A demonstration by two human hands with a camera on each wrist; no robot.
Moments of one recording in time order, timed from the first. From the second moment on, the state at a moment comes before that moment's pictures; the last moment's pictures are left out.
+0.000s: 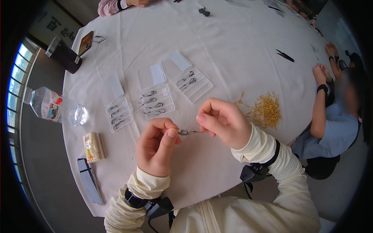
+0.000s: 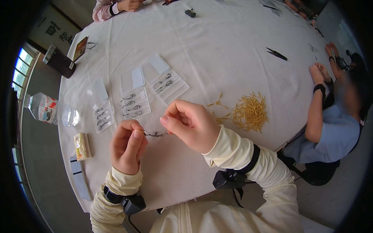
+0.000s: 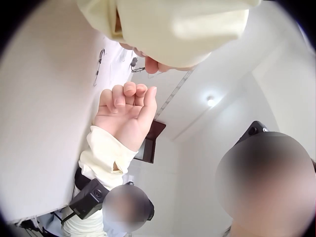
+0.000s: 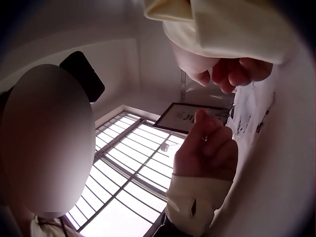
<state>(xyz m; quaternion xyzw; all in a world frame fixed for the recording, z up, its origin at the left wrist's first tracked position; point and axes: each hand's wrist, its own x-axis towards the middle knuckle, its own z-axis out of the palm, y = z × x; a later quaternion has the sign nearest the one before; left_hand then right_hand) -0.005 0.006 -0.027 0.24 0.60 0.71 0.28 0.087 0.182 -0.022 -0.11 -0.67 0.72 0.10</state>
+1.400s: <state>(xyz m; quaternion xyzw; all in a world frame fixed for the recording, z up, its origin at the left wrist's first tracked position) -0.003 0.006 -0.016 0.19 0.46 0.78 0.38 0.088 0.165 -0.036 -0.15 -0.35 0.91 -0.13</state>
